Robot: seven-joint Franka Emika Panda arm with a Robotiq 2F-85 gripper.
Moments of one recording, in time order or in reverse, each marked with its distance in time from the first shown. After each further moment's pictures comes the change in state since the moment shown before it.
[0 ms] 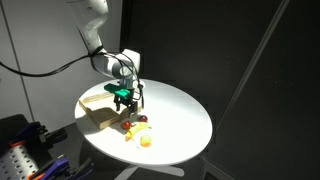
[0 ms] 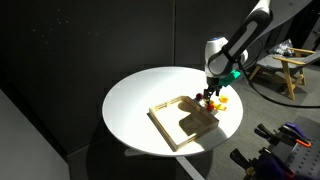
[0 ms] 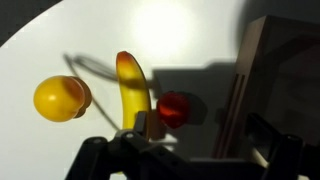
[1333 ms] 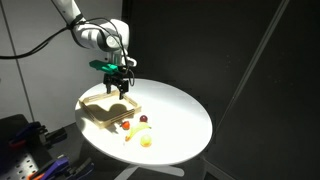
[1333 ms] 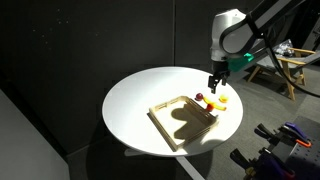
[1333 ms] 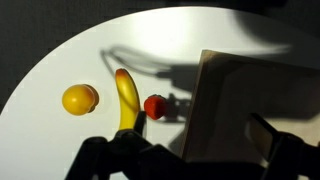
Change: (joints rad) arm 0.042 -0.350 0.029 -0.186 -0.031 -0.137 0.090
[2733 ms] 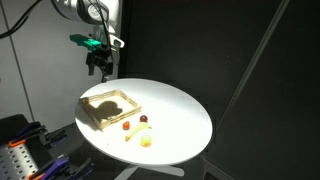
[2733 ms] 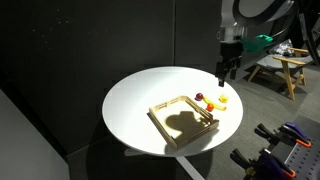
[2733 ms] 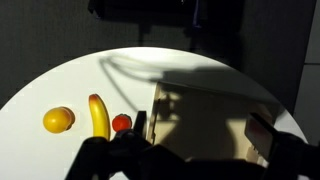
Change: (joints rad) arm 0.000 -0.279 0.085 -0.076 0.157 -0.259 -0.042
